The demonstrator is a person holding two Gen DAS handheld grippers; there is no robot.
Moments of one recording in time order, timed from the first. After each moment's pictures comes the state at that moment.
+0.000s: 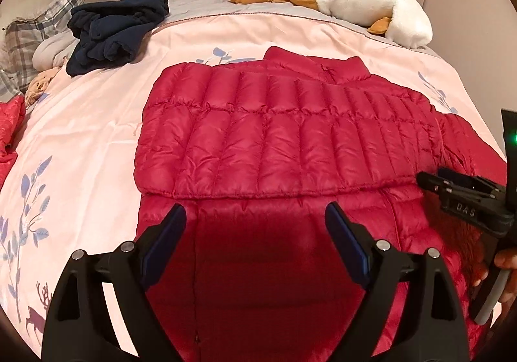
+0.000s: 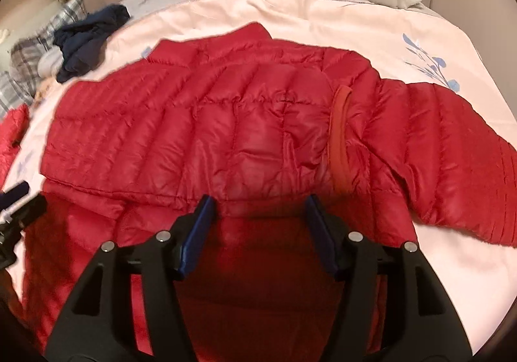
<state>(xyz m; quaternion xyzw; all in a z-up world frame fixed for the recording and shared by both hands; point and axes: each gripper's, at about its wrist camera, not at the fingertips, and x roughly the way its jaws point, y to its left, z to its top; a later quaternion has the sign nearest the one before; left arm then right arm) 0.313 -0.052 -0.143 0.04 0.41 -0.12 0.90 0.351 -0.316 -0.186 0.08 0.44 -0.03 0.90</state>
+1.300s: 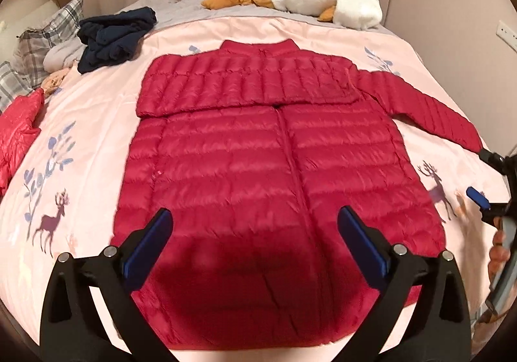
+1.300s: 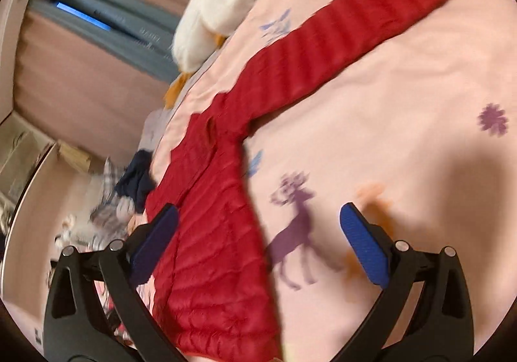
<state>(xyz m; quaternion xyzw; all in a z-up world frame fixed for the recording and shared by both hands) 0.136 -0.092 -0.112 0.05 0.42 -0.14 0.90 0.086 -0.499 -0.181 0.47 0.29 -0.04 0.83</state>
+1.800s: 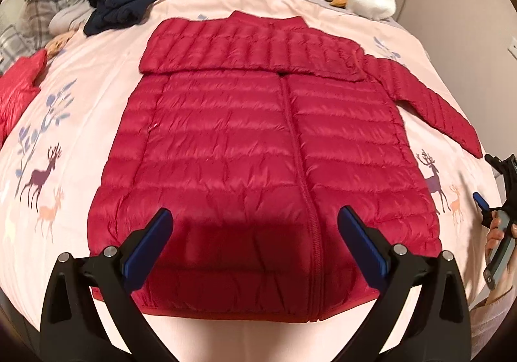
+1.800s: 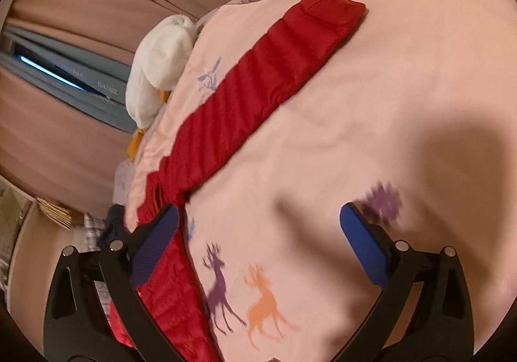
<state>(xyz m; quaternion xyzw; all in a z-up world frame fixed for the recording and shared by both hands) 0.123 -0.085 -0.132 0.01 0.46 -0.12 0.88 0.068 -0.593 -0.204 0.51 0.26 -0.13 0.81</state>
